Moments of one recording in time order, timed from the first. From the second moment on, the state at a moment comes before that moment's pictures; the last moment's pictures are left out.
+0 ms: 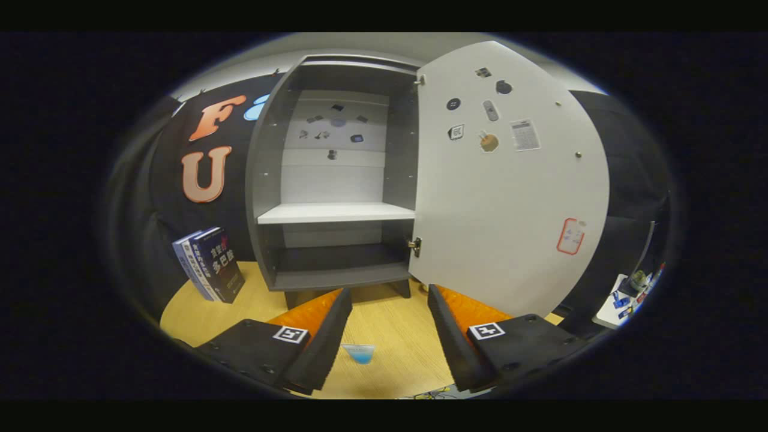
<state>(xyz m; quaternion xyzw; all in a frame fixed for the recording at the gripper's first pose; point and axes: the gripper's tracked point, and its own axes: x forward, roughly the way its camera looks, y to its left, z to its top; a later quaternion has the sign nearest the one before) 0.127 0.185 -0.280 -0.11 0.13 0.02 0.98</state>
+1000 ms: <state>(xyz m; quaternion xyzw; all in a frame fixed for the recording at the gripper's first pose) 0.129 0.184 -0.473 -0.14 0.31 0.05 0.94</state>
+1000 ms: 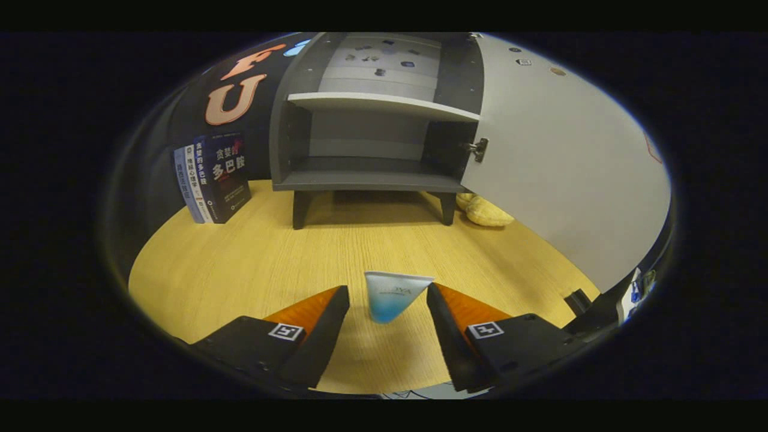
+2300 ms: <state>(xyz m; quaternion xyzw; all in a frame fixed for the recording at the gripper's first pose) 0.120 0.179 -0.496 -0.13 0.36 0.08 0.92</state>
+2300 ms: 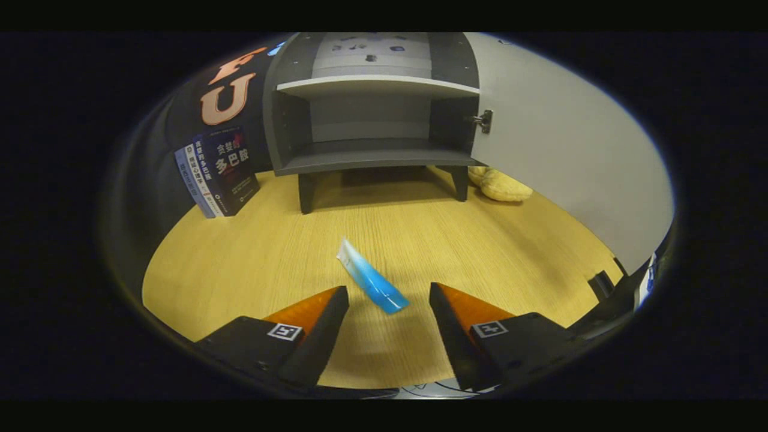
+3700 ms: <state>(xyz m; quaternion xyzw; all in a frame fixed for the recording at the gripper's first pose) 0.219 0.247 -0.350 -0.05 0.28 0.11 0.95</state>
